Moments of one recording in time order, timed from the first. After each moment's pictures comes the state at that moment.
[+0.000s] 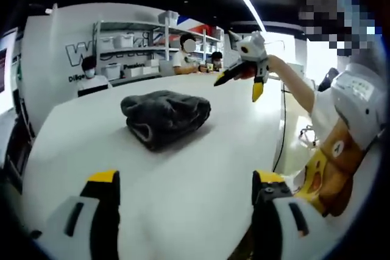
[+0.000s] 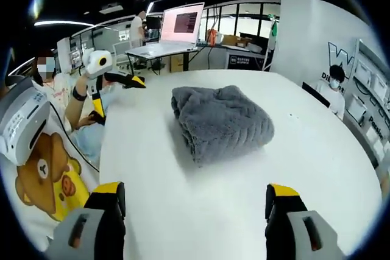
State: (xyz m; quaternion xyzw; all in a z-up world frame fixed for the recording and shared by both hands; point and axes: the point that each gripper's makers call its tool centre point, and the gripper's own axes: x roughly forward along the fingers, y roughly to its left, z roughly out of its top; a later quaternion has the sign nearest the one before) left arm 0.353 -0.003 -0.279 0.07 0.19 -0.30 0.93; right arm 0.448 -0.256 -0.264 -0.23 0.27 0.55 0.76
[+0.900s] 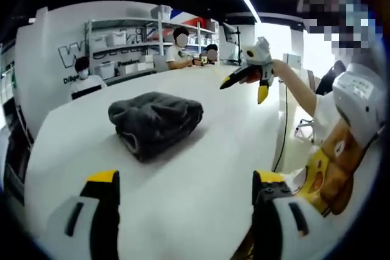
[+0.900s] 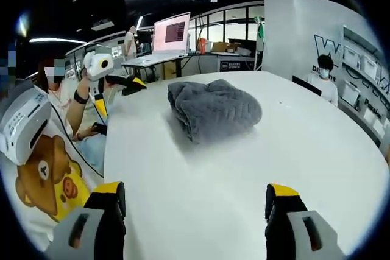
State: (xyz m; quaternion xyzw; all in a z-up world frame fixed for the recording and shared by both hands) left arm 0.366 -0.032 -0.269 0.10 0.20 -0.31 0.92; right arm 0.443 -0.296 -0.279 -0.17 0.26 0.55 0.78
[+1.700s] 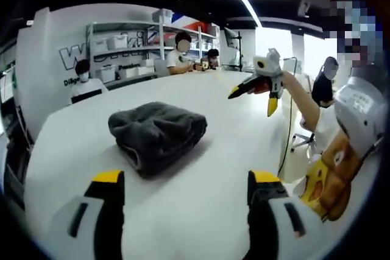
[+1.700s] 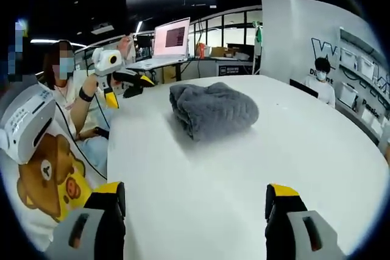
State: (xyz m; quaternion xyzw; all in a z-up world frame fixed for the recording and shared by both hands) left arm 0.382 -0.039 -0.252 0.09 0.19 -0.30 0.93; right arm 0.434 -0.313 -0.276 -0.16 0.24 0.54 0.79
